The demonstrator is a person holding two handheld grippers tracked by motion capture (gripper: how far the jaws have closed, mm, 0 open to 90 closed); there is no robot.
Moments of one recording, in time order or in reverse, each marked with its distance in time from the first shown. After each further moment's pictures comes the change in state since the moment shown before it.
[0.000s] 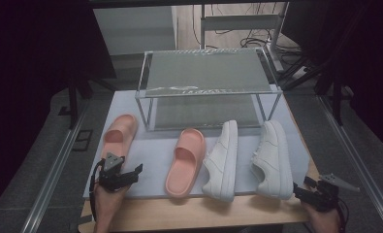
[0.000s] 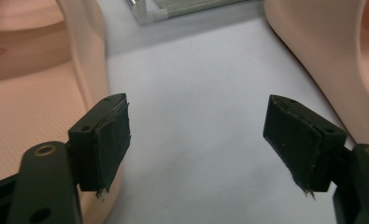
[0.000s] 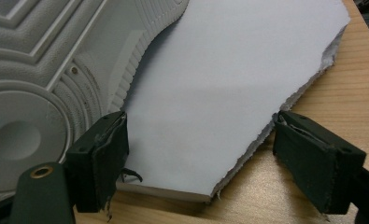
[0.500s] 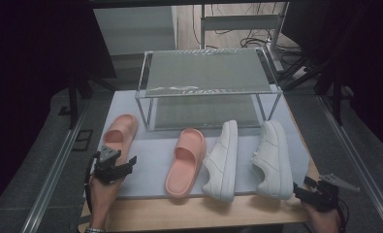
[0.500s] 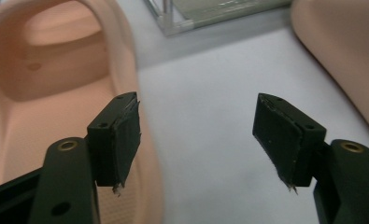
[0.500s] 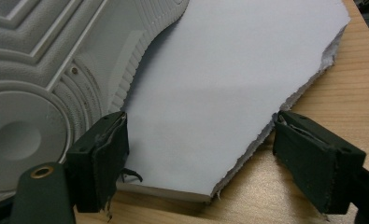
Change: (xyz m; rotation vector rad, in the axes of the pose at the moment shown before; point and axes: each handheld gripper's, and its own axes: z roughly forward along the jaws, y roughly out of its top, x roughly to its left) left arm 0.023 0.014 0.004 0.008 0.037 -0.004; right arm 0.000 0.000 0.000 -0.004 0.003 0.000
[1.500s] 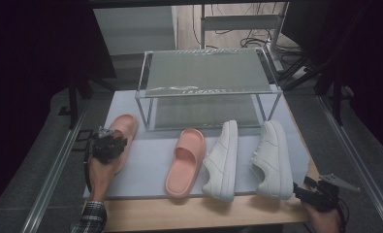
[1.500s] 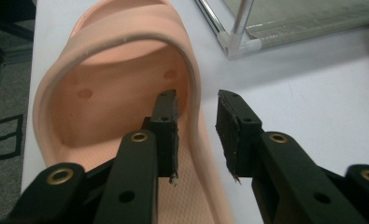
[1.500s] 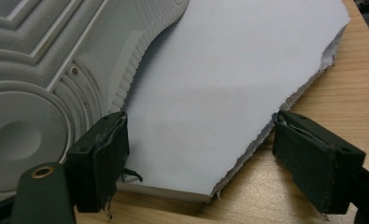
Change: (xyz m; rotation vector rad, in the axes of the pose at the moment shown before) left arm 0.043 0.036 0.039 0.067 0.061 -0.069; right arm -0.001 0.000 0.000 0.000 0.002 -0.002
